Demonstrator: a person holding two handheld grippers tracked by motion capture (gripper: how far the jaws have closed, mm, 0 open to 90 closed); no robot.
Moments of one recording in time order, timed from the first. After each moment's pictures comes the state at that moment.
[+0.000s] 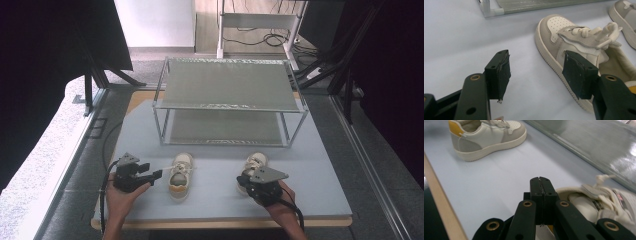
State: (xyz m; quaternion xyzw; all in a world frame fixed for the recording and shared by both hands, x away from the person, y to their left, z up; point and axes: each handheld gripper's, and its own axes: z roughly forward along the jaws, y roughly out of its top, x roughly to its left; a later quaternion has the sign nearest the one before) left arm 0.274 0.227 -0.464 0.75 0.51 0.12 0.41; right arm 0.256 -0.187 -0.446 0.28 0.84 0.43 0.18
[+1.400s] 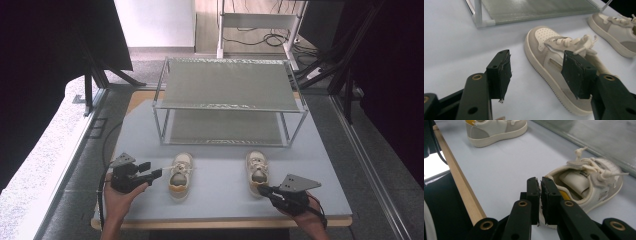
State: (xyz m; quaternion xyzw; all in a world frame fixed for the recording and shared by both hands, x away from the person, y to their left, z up) left arm 0.268 0.232 -0.455 0.74 0.48 0.11 0.46; right arm 0.240 -0.253 -0.450 0.27 0.83 0.46 0.14
